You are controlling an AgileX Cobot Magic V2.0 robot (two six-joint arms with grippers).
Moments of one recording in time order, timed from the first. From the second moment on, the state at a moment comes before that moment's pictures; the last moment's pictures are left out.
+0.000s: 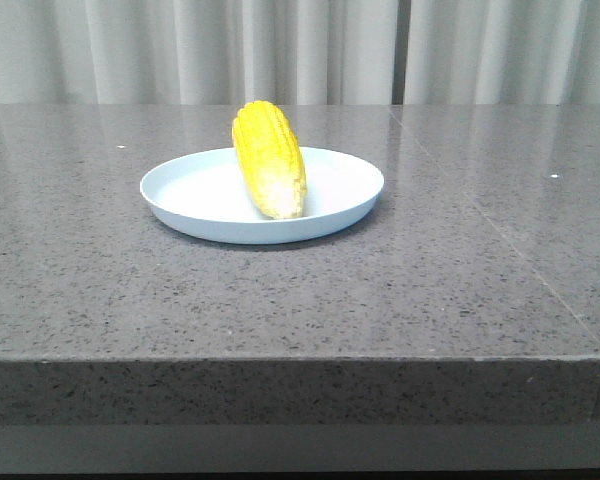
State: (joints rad) left arm -0.01 -0.01 0.01 -0.03 0.03 0.05; right arm 0.57 0.59 -0.92 0.02 0.94 -0.05
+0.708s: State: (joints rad) left arm -0.01 -0.01 0.01 -0.03 0.03 0.05; right arm 0.33 0.43 -0.69 0.04 0.75 -0.05
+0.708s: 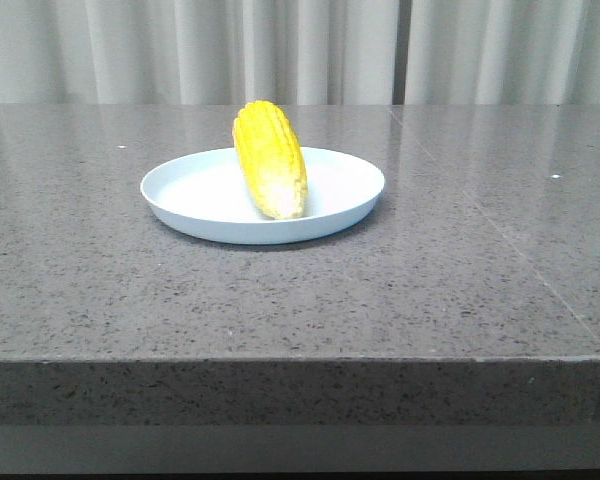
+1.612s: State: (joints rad) left arm -0.01 -0.01 0.01 -0.03 0.03 0.05; right arm -0.01 -0.01 0.03 0.04 0.05 -0.05
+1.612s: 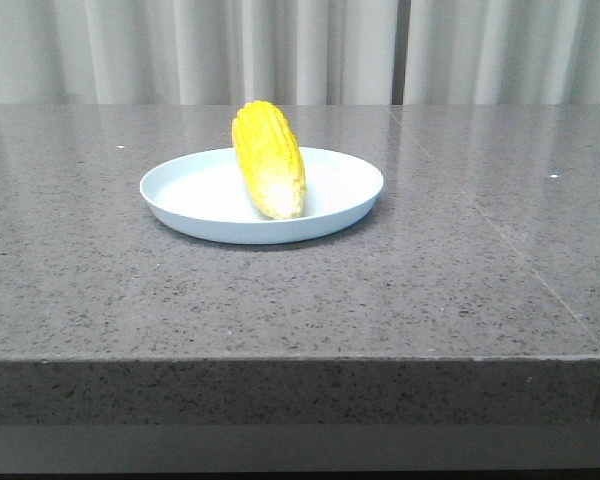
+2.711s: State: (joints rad) left arm -0.01 -0.01 0.01 -0.03 0.02 0.05; right arm -0.01 -0.01 0.03 0.05 0.00 0.02
